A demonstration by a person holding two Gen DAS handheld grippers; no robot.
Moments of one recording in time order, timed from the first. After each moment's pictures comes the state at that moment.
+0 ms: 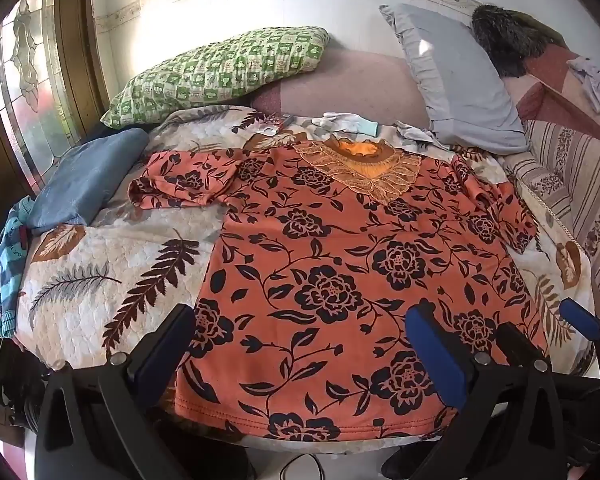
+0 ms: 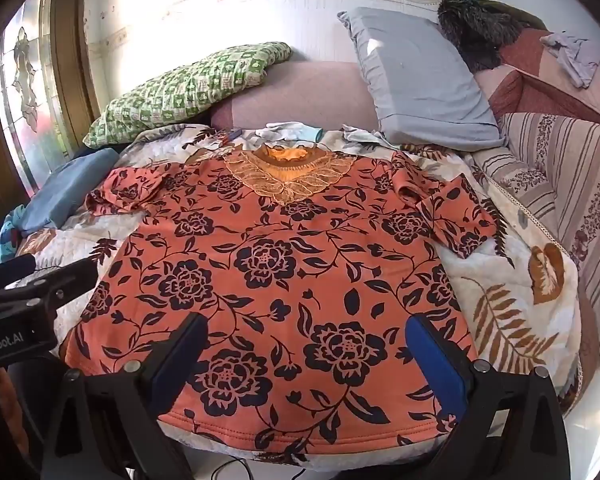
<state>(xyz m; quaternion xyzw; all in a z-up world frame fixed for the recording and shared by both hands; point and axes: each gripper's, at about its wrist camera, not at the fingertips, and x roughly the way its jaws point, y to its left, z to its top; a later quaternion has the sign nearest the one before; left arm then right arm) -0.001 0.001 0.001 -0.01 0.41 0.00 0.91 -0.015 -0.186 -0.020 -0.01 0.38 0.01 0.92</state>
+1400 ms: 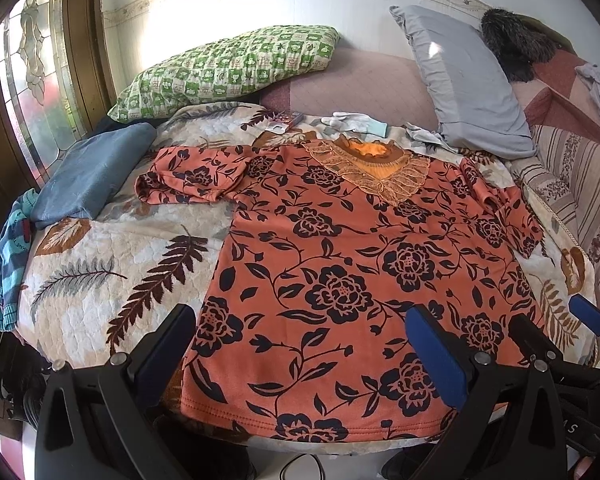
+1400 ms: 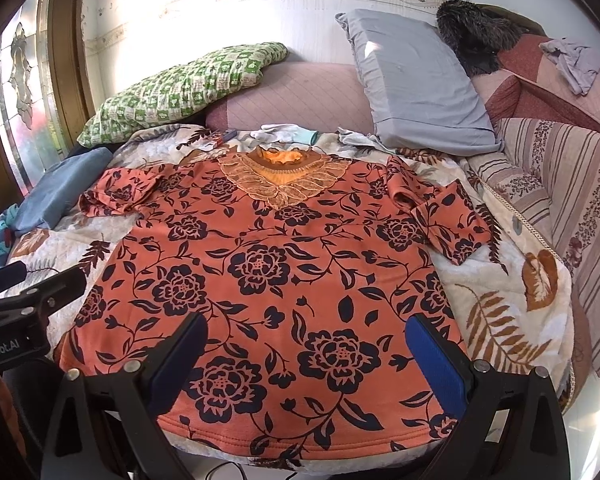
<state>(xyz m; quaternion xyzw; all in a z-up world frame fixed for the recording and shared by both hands) 0.002 0.007 -0.004 -0.02 0.41 0.02 0.91 -0.010 -0.185 -0.015 -0.02 0.37 0.00 0.93</state>
